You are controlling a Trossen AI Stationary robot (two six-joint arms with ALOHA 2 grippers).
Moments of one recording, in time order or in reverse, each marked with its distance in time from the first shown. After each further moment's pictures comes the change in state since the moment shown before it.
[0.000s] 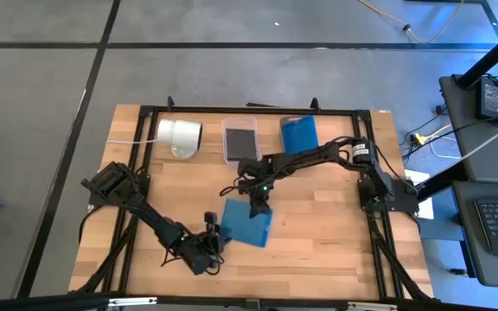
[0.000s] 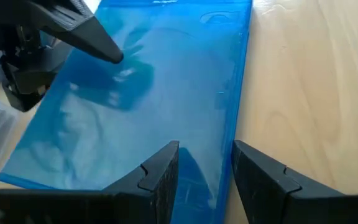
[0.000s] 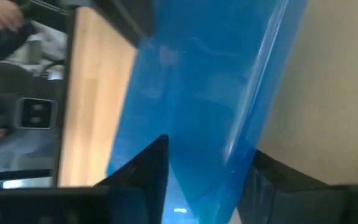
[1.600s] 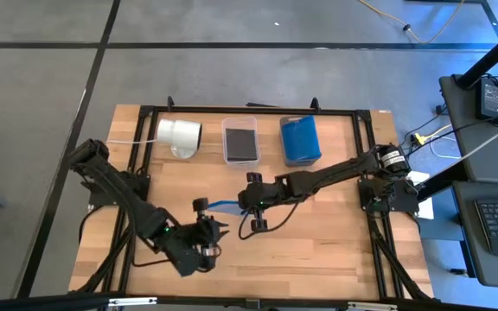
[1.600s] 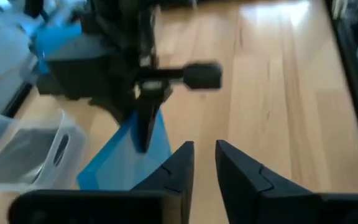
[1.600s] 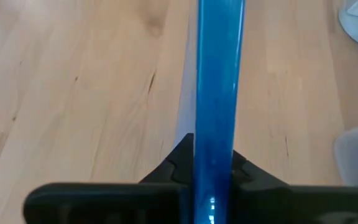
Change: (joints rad) left arm -0.006 -0.324 0.549 -0.872 0.036 -0.272; right arm 0.249 -0.253 0.008 -0.003 0.885 -0.097
